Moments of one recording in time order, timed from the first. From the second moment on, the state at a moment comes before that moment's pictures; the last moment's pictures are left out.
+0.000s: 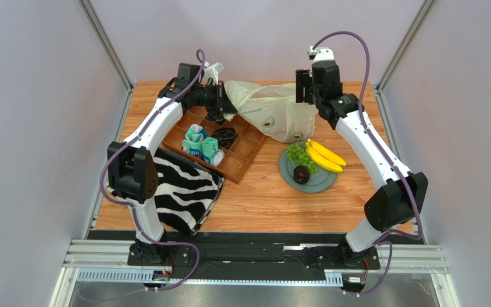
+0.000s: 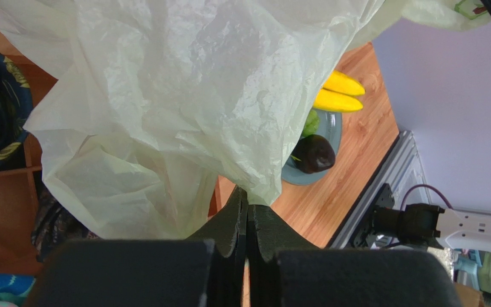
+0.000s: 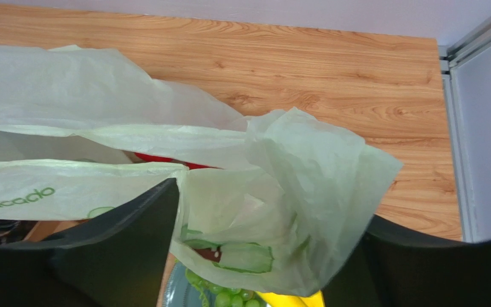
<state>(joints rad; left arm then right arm) -0.28 1.87 1.71 -0.52 0.72 -0.30 0.36 1.61 1.62 -0.47 0.33 0.09</state>
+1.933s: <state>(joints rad) -0.28 1.56 1.50 -0.43 0.63 -0.30 0.44 1.39 0.80 -0.37 0.16 0.51</state>
